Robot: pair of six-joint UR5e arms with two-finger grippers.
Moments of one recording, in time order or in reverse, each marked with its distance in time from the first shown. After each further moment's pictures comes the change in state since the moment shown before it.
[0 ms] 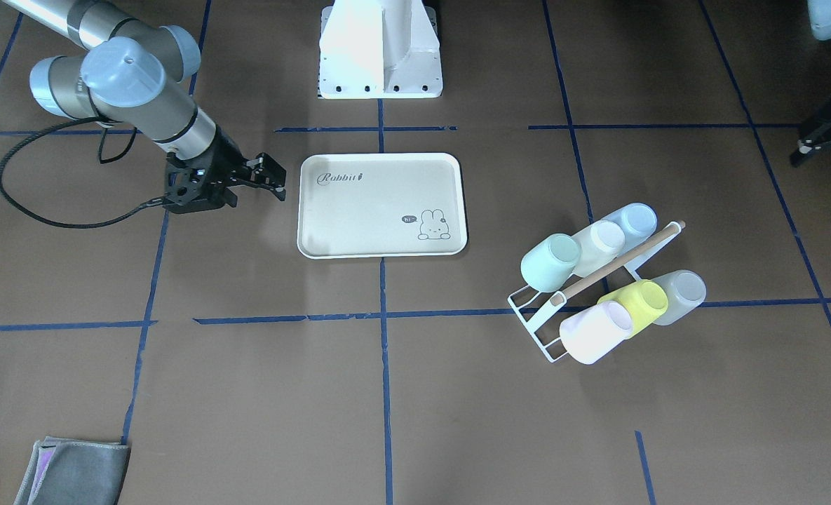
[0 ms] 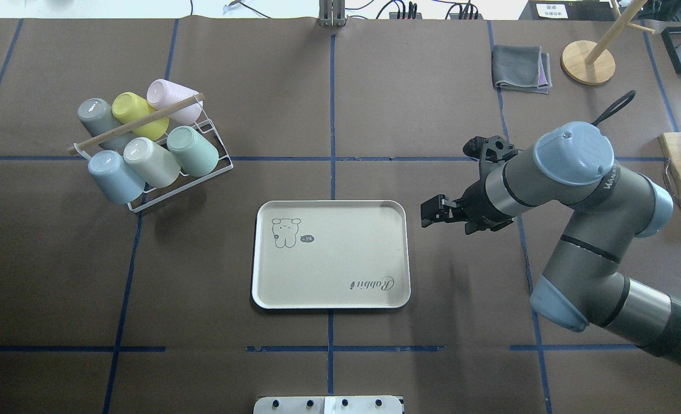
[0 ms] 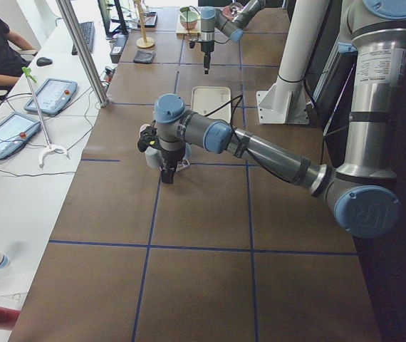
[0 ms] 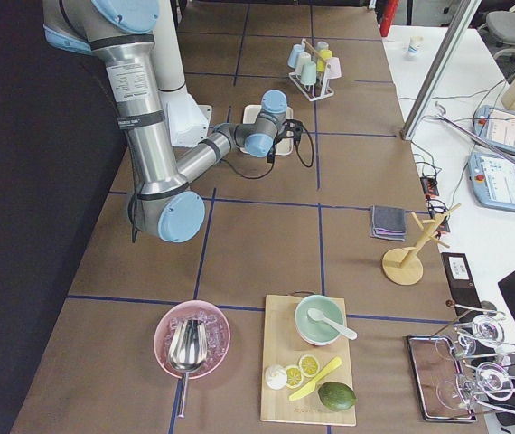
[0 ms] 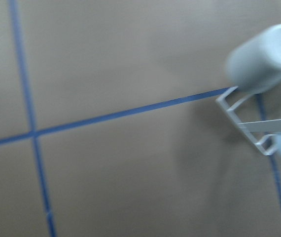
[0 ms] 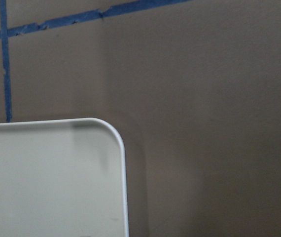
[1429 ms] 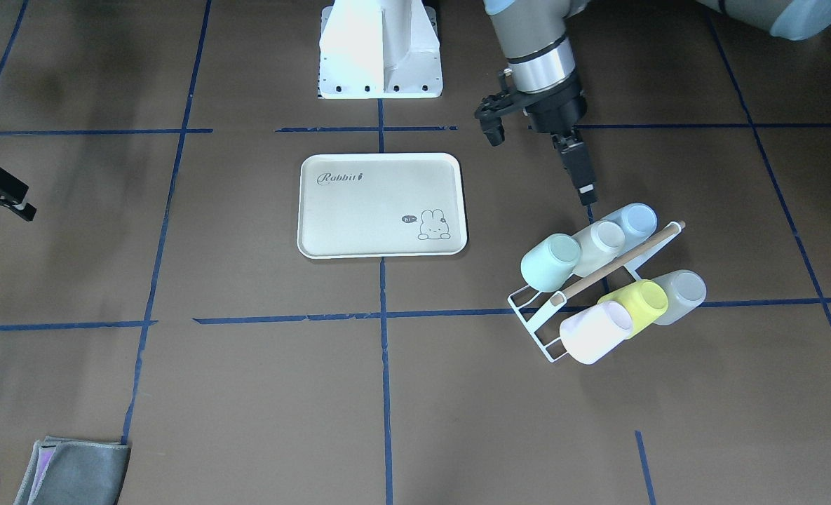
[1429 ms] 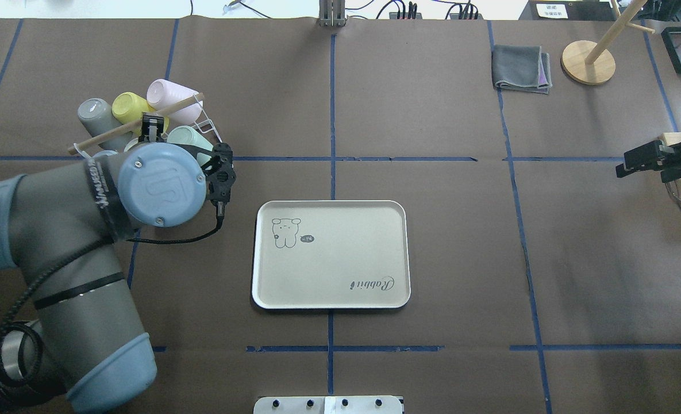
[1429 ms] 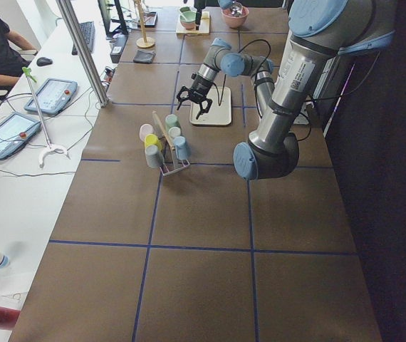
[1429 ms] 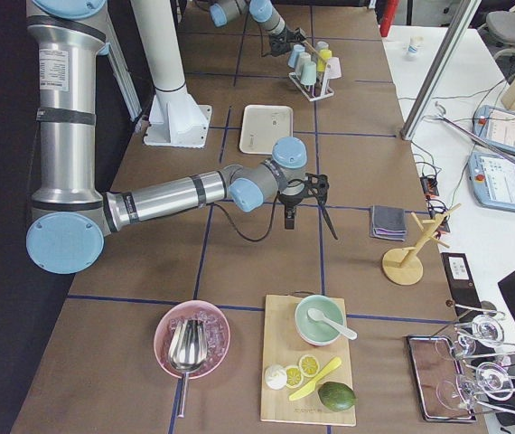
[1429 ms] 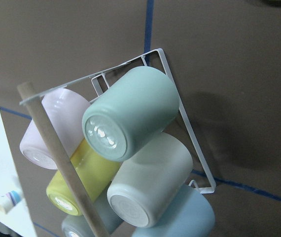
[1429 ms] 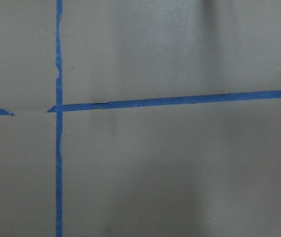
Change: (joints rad) left arm 0.821 -0.535 -0.034 0.565 1.168 0.551; right arm 0.502 -0.332 0.055 -0.107 0.202 -0.549
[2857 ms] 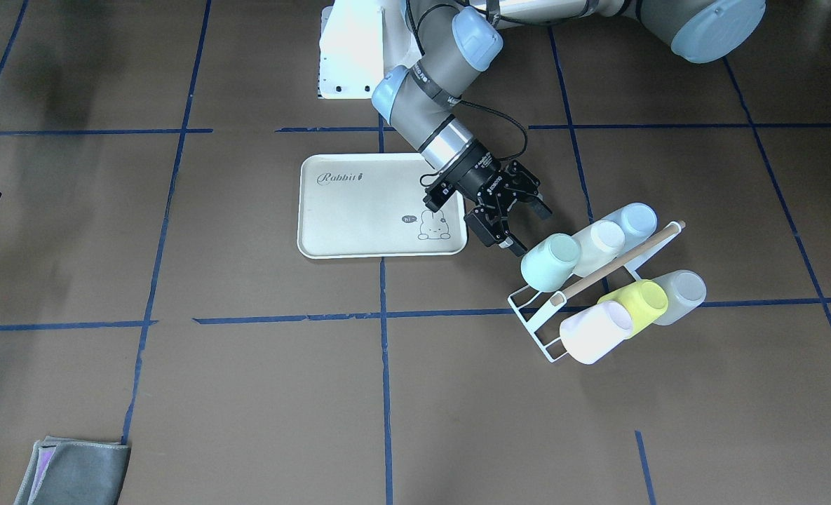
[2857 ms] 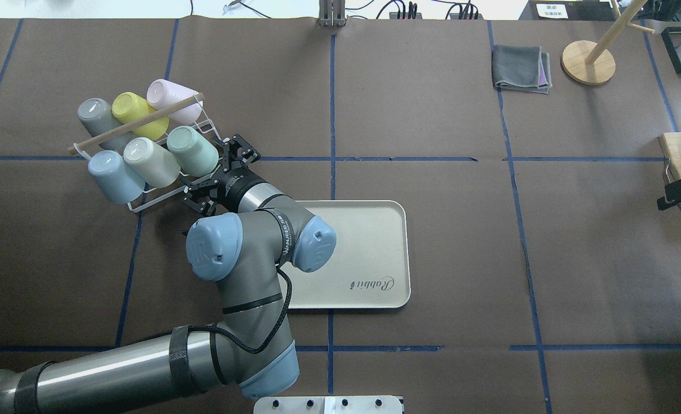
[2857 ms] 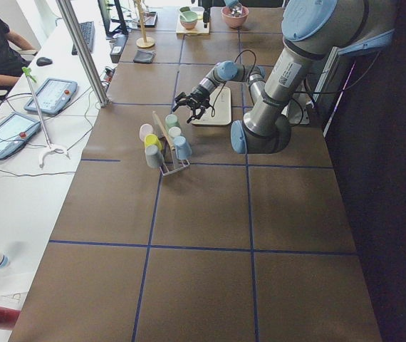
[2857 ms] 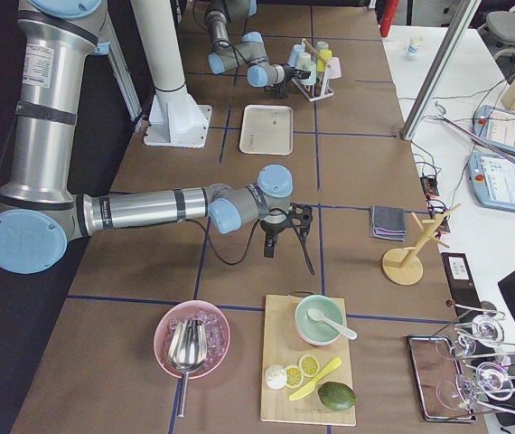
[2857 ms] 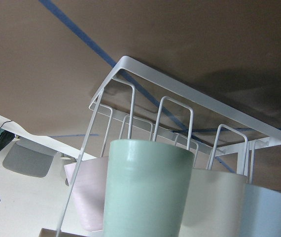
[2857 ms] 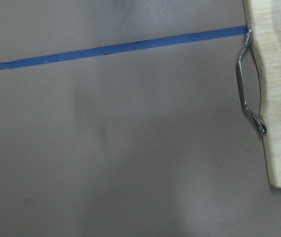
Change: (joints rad) left arm 0.114 -0.234 0.510 0.172 0.344 0.141; right arm 0.015 -0.119 -0.019 -0.009 0.007 -0.033
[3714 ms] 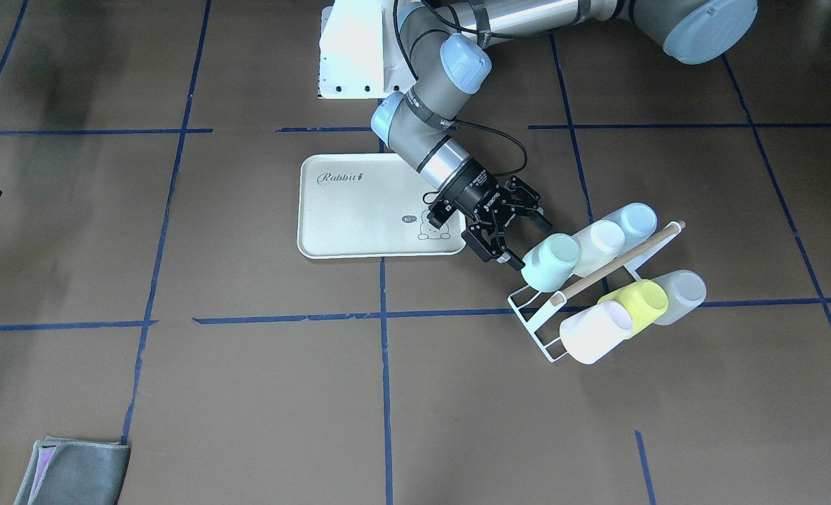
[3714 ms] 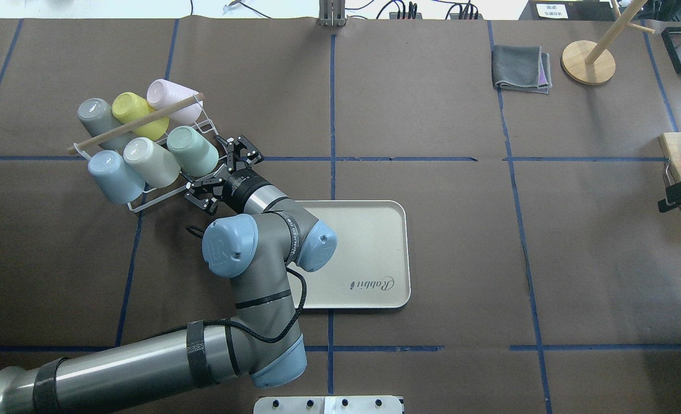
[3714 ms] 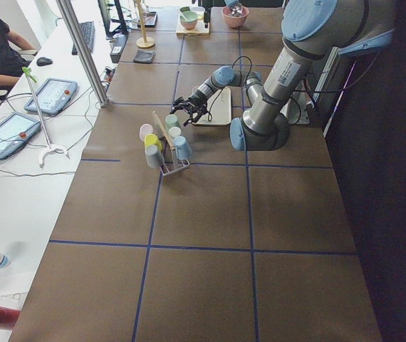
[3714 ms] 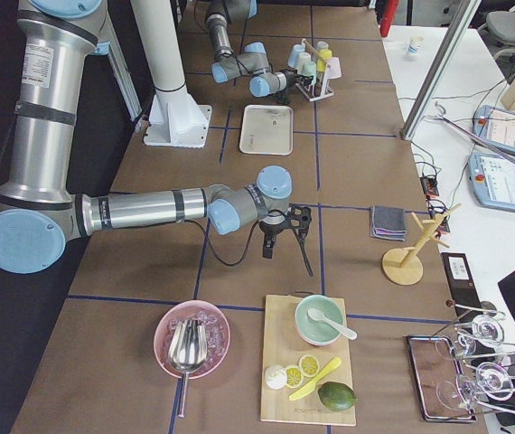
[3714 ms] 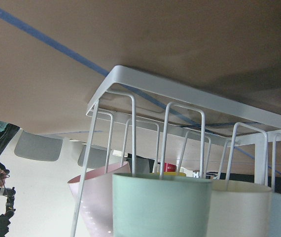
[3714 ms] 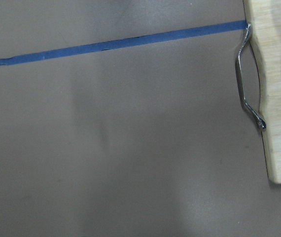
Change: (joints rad) left arm 0.001 -0.019 0.104 0.000 0.057 0.008; right arm 0.000 -0.007 0.001 0.001 0.007 0.001
